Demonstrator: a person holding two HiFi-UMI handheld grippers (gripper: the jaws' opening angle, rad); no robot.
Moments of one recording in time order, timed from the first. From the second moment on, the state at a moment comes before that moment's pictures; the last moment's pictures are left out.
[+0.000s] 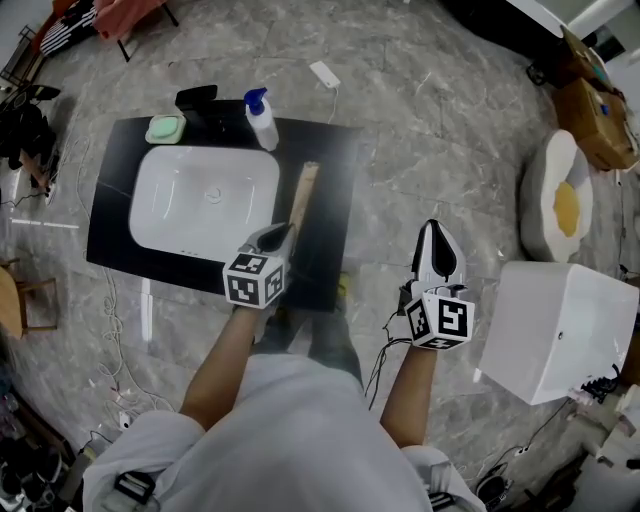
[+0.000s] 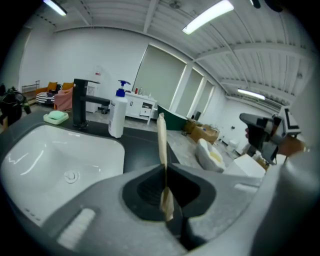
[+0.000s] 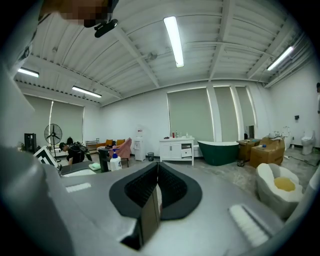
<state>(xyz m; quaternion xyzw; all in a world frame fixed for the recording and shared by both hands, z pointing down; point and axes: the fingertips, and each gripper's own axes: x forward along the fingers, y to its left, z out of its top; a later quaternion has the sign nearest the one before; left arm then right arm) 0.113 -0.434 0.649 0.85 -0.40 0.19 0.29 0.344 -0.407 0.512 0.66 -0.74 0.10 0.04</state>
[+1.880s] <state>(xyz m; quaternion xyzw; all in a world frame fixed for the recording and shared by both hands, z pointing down) 0.004 -0.439 0.622 0.82 -0.47 0.17 0.27 0.266 -0.406 0.488 0.64 -0.76 0.09 0.03</state>
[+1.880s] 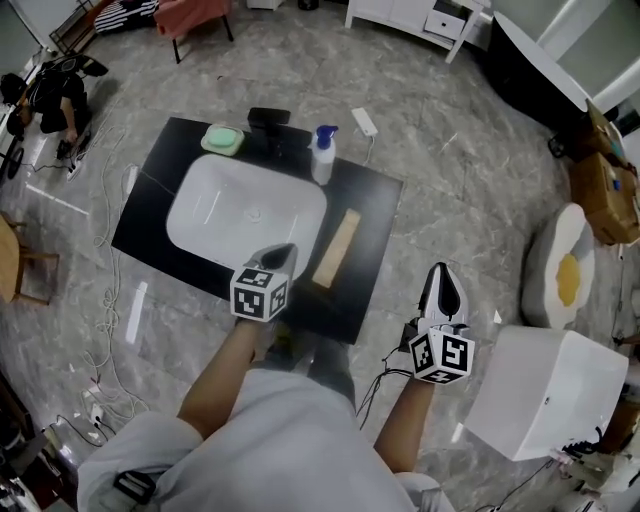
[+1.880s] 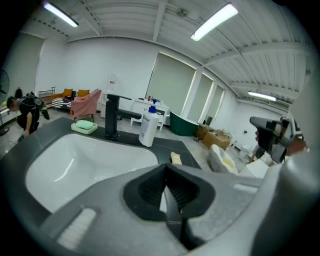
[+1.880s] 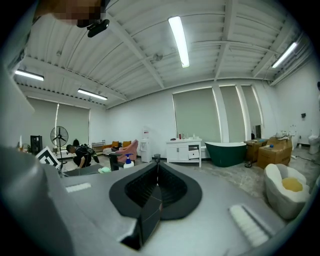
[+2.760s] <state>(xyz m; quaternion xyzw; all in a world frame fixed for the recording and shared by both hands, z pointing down) -0.058 -0.423 0.448 0.87 -0.48 0.08 0.11 0.209 -0.351 0.412 0.65 -0.76 0.04 0.01</state>
